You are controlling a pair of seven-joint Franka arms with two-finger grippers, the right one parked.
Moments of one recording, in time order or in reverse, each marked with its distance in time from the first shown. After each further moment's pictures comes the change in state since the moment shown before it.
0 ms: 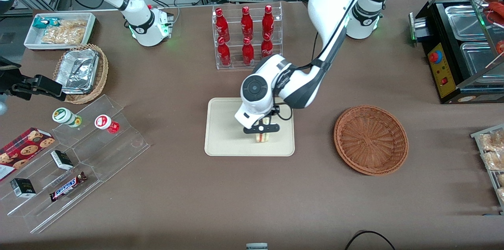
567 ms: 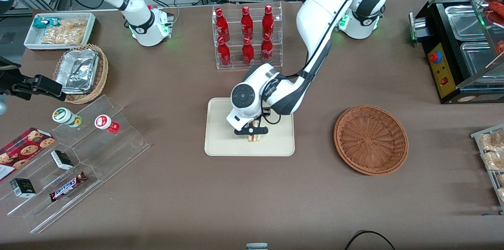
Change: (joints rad) arm -0.022 0.109 -0.007 0.087 0.000 0.000 -0.003
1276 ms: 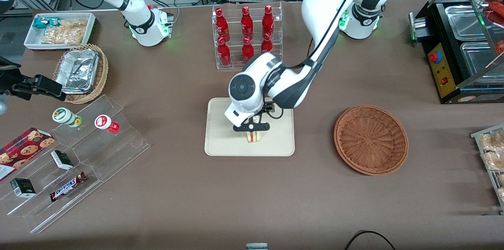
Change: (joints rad) arm 0.014 -0.135 0.035 0.054 0.002 -0.193 0.000
